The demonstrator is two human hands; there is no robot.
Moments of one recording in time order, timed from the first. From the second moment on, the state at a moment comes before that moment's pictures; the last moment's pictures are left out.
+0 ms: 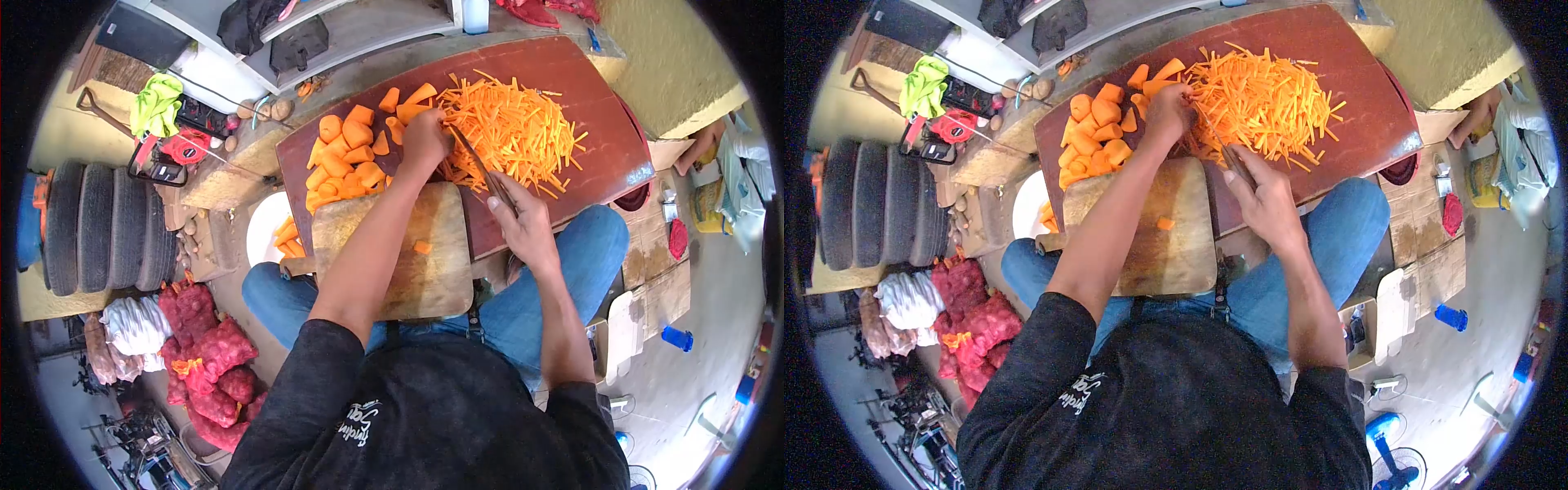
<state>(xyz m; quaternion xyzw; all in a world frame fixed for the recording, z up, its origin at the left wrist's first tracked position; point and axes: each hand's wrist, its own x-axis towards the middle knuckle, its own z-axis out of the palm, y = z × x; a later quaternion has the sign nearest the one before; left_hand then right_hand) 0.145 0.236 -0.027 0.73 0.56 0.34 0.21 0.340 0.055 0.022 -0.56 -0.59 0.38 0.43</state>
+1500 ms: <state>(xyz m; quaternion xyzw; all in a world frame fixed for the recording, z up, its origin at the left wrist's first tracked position) 0.022 -0.001 -0.004 0.78 0.51 0.34 0.11 0.285 -0.047 0.087 -0.49 -0.68 0.50 0.21</state>
